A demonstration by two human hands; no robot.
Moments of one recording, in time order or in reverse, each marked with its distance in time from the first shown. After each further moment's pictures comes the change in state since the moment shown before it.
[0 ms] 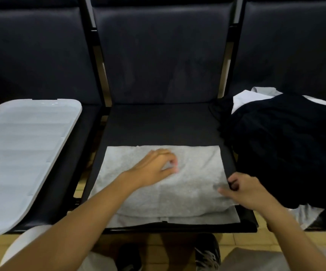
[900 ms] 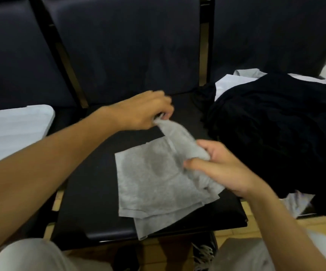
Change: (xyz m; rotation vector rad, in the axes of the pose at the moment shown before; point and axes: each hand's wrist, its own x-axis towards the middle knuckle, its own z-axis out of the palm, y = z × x) left_hand 0.101 0.054 -0.107 0.458 -0.065 0.421; right_hand -0.023 -0.059 -0.043 0.741 -0.165 -0.422
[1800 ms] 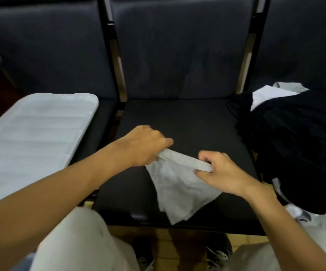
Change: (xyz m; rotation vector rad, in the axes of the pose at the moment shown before) left_hand -0.129 0.032 0.028 0.328 -0.255 -0.317; right_hand 0.037 0.016 0.060 -0.553 -0.068 0.048
